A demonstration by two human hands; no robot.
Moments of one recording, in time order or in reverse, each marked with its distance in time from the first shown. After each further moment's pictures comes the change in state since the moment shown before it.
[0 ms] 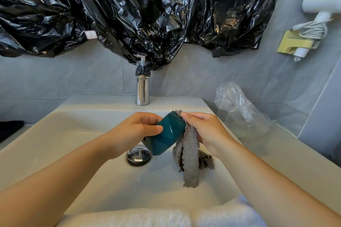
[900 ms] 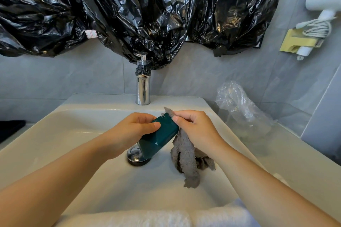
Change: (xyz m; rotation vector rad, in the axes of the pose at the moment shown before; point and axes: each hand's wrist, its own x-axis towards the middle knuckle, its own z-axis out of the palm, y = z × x) left_hand 0.007 -0.008 -0.003 -0.080 0.101 -0.074; right_hand -0.001 0.004 0.010 -0.493 -0.102 -0.369
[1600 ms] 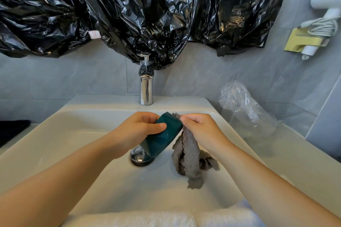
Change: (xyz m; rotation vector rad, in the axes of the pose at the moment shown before) left_hand 0.003 -0.001 0.002 0.025 0.031 -0.019; right_hand 0.000 0.004 -0.002 0.038 0.001 0.086
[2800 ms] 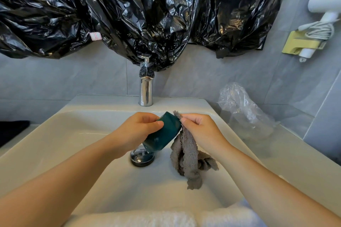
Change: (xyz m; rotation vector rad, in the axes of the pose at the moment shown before) left_hand -0.002 0.001 -0.001 0.018 0.044 0.050; right_hand 0.002 0.003 0.002 0.000 0.026 -0.014
